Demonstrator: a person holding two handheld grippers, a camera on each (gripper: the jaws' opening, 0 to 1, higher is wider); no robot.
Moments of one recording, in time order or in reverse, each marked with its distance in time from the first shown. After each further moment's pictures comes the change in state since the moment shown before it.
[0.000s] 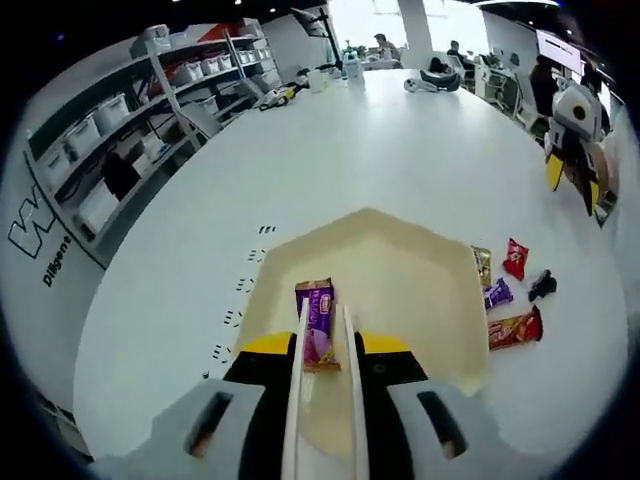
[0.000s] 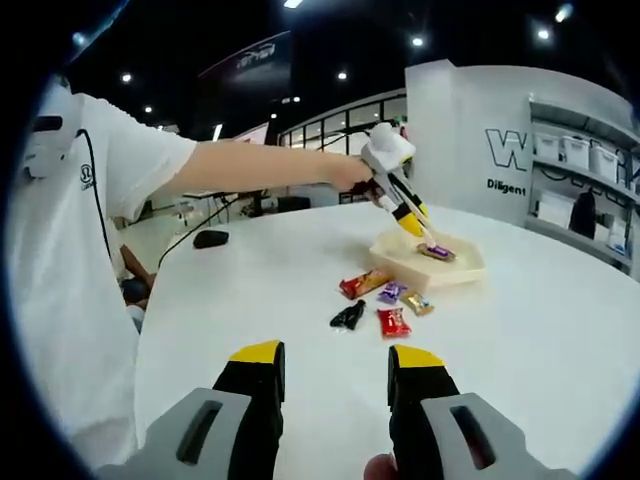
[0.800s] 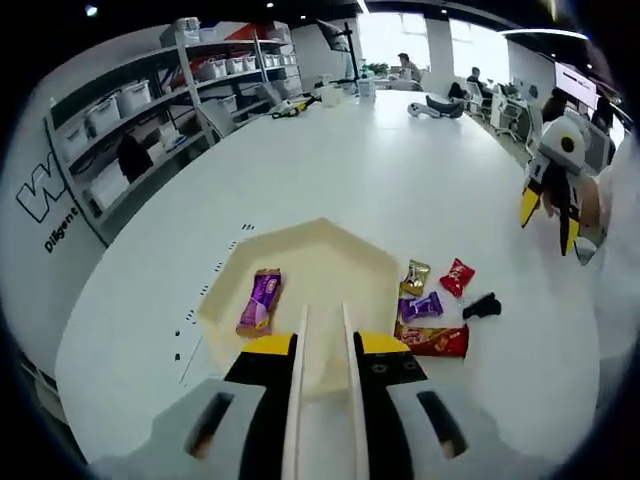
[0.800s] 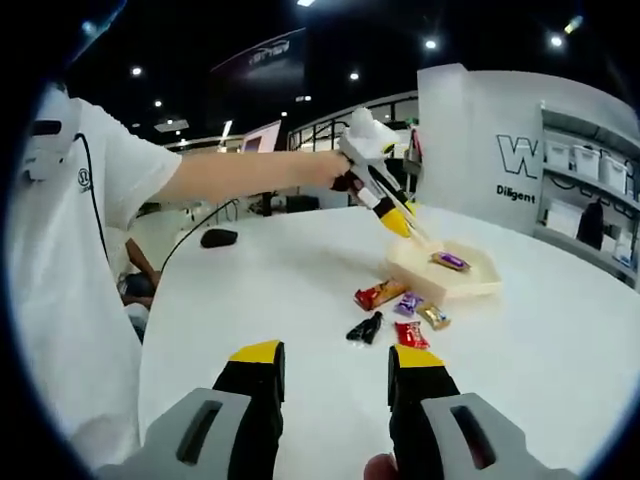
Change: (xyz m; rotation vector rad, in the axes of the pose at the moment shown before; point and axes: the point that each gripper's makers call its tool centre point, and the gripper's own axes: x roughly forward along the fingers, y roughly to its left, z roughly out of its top) left arm -0.048 -0.063 -0.007 -0.099 -0.052 0.008; right arm 0.013 0.018 0.010 -0.037 -0.001 0.030
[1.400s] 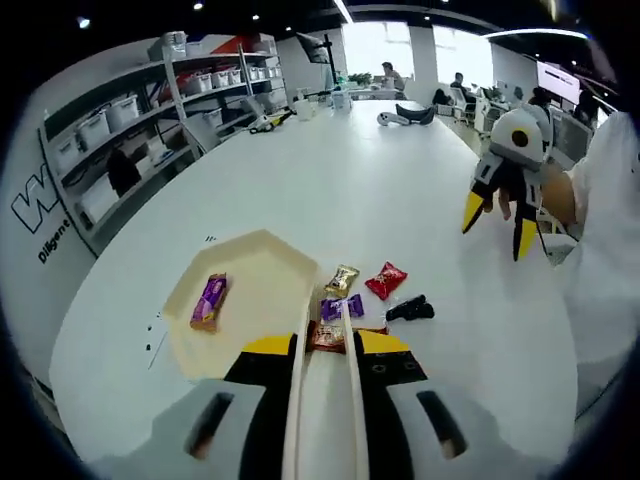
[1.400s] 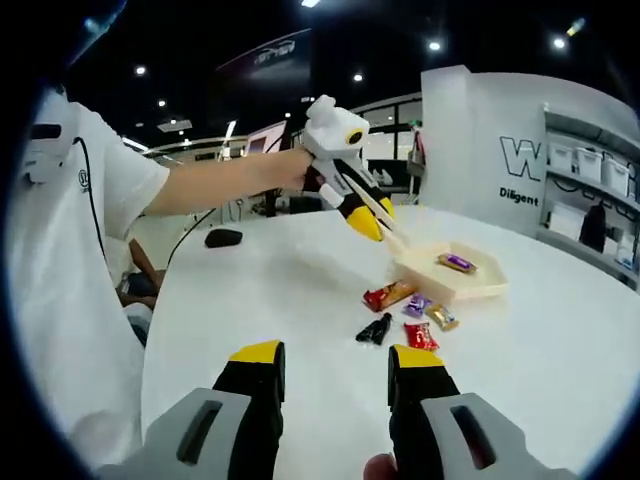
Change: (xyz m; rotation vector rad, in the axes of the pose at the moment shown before) left arm -0.026 -0.067 0.000 0.032 -0.052 -0.042; right arm 0.002 0.008 -0.001 -0.007 -0.008 0.008
